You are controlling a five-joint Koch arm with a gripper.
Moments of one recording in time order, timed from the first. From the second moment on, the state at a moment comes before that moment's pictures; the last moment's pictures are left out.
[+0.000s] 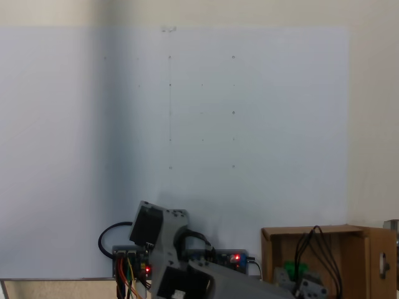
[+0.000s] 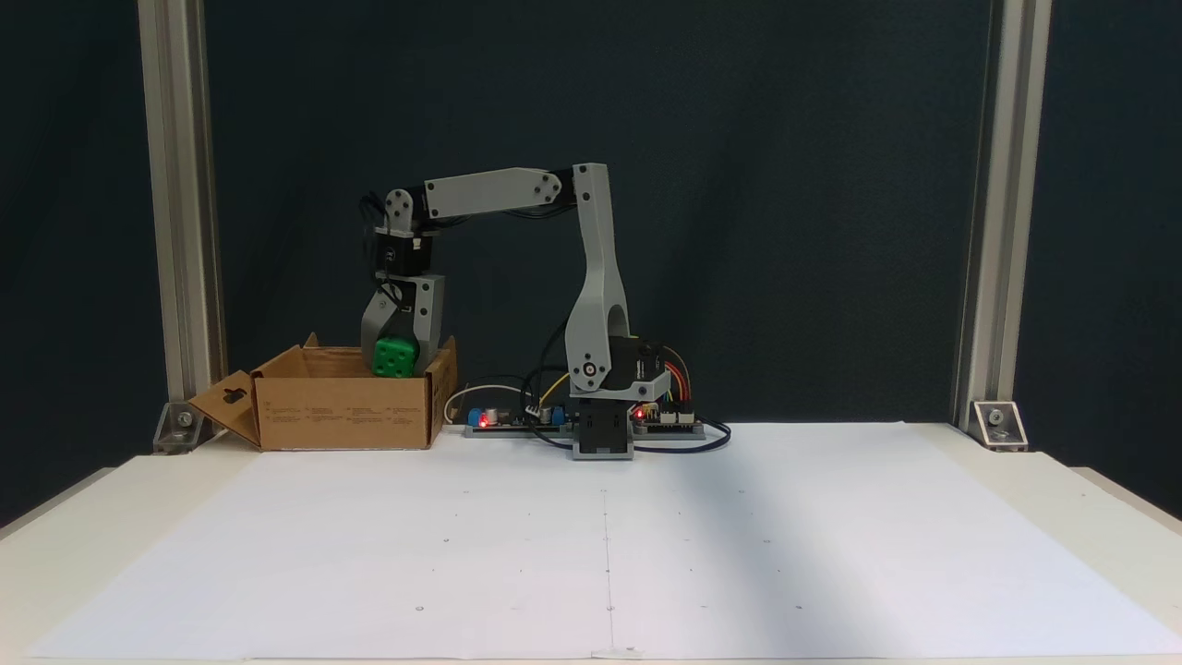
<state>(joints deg) 109.8 85.1 63.4 72.2 -17.3</state>
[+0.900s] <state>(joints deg) 102.9 90.7 69.3 55.9 -12.7</state>
